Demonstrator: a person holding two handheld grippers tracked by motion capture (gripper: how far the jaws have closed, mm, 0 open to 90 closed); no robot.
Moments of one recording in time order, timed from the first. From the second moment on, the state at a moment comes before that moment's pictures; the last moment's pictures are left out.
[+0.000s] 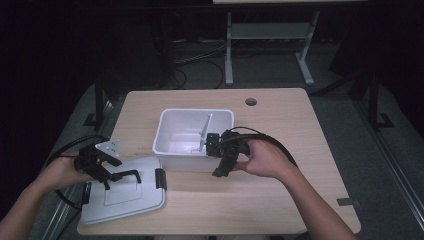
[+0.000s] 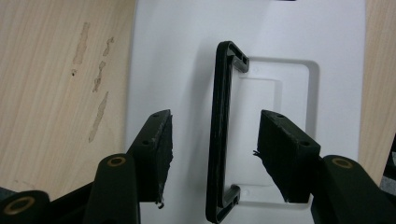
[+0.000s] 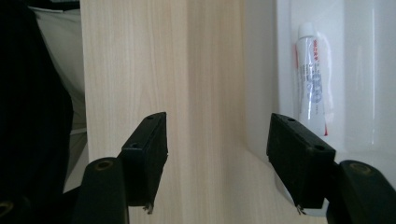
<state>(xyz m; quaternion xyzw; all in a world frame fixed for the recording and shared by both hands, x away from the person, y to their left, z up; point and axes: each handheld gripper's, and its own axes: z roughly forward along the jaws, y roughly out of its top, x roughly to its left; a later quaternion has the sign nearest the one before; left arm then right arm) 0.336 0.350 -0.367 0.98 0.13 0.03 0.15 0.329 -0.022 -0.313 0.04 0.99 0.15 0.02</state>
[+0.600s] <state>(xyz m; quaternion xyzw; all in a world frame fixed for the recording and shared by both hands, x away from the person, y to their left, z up) 0.337 0.350 -0.366 0.98 0.13 0.03 0.15 0.314 -0.040 -0.342 0.04 0.99 0.17 0.01</state>
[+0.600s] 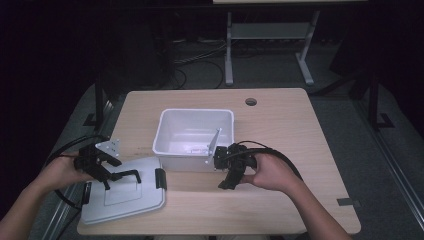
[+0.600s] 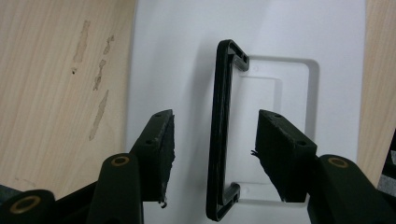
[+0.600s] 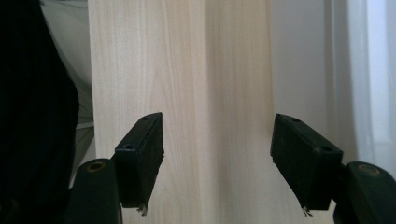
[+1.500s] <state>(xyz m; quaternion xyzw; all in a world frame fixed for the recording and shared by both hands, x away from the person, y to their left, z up) 0.338 0.344 -0.374 0.98 0.11 0.01 0.13 0.304 -0.063 -0.383 0.07 0.98 0.18 0.00</state>
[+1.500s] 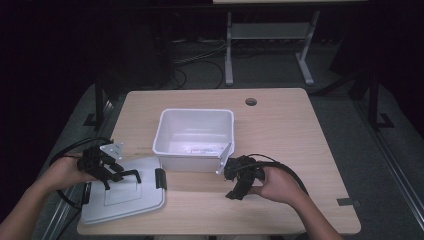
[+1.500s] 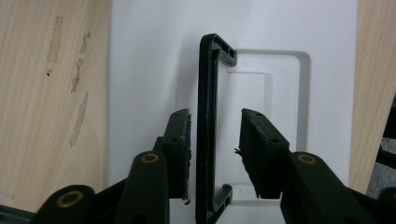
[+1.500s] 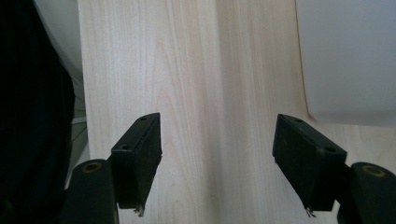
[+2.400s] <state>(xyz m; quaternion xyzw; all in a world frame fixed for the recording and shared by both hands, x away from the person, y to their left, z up) 0.340 0.340 -0.379 0.99 0.11 -0.01 0.11 0.299 -0.074 -0.388 0.07 0.98 0.18 0.00</state>
